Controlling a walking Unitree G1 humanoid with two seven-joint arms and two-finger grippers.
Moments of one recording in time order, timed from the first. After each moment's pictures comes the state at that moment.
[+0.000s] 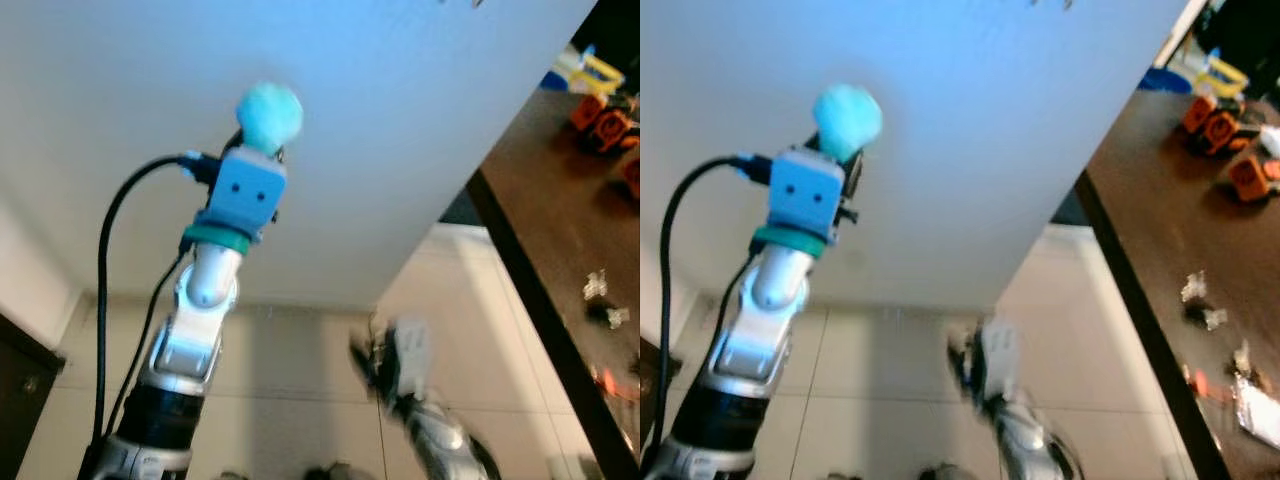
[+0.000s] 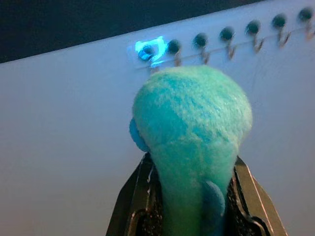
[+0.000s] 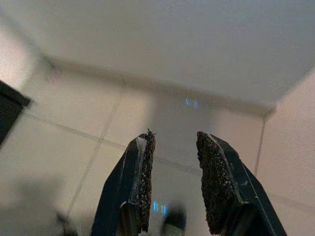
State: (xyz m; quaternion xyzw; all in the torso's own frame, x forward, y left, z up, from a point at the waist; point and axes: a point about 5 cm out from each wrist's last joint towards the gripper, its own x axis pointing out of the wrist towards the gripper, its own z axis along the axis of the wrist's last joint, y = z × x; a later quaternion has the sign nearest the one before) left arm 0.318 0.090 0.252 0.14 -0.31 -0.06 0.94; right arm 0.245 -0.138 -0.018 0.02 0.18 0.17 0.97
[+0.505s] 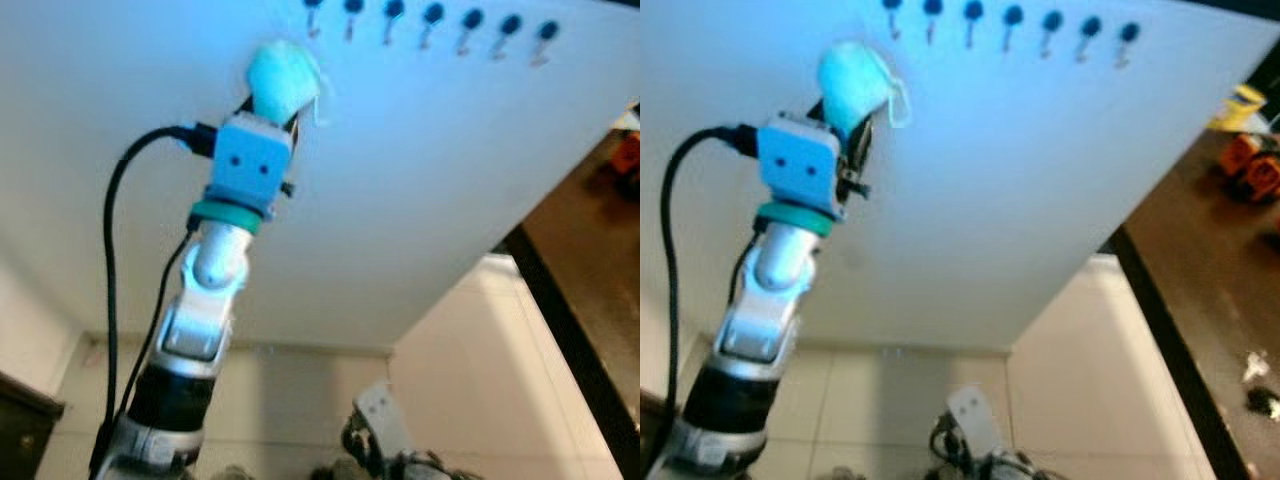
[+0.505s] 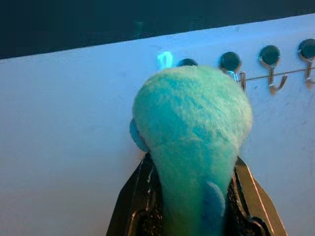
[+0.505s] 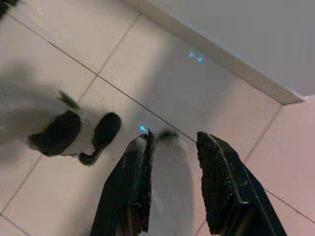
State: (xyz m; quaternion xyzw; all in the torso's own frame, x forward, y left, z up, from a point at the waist) left arm 0.311 0.084 0.271 0.11 -0.34 -0.08 0.93; right arm 0.202 -0.133 -0.063 -0.11 0.32 0.25 0.91
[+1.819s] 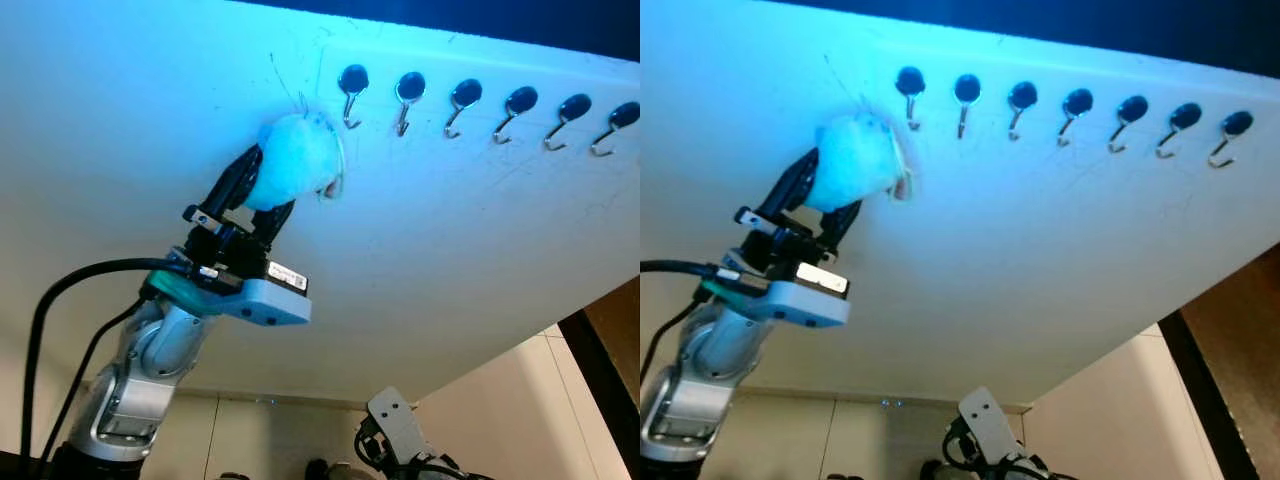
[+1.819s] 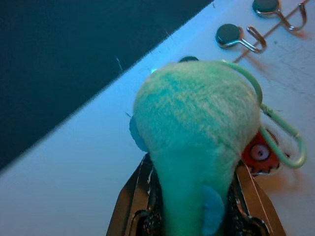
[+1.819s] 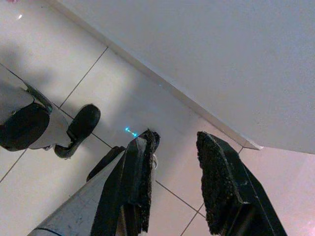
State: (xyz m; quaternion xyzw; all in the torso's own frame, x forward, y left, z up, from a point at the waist) left arm 0.246 0.115 0.262 0.37 -0.46 -0.06 0.80; right arm 0.210 -0.148 -0.058 -0.14 0.30 0.24 0.91
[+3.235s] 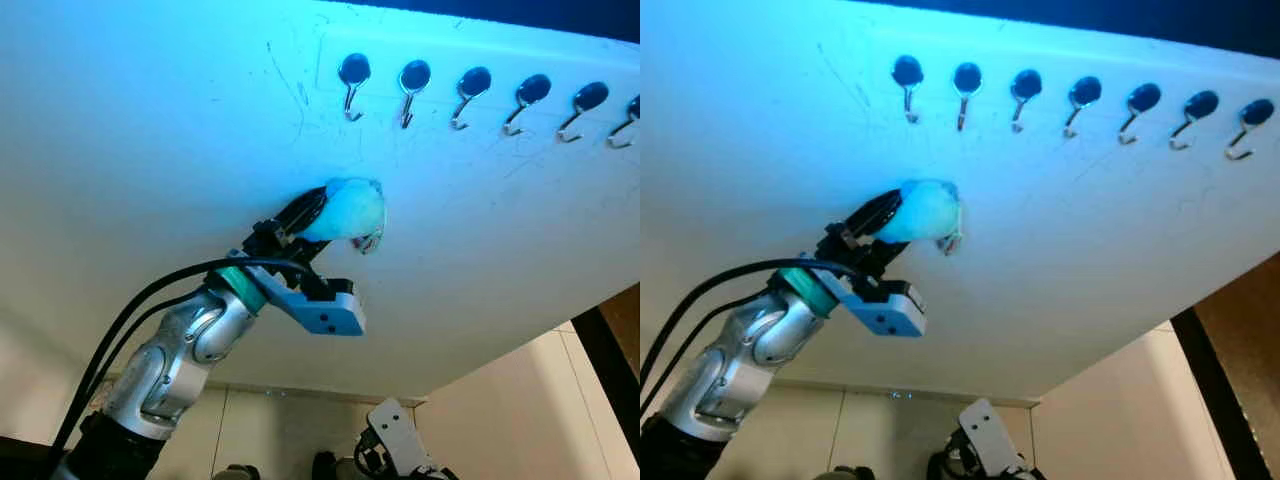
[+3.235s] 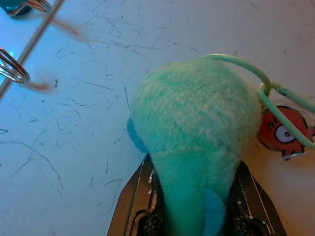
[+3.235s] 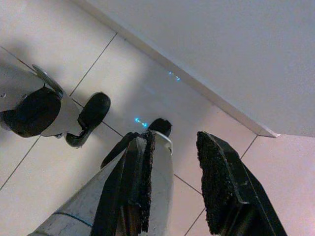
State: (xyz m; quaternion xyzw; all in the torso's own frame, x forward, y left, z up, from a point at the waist) left arm 0.278 0.076 0.224 0.50 -0.36 -0.16 0.77; right arm 0.196 -0.149 -0.067 -0.13 0.32 0.23 0.91
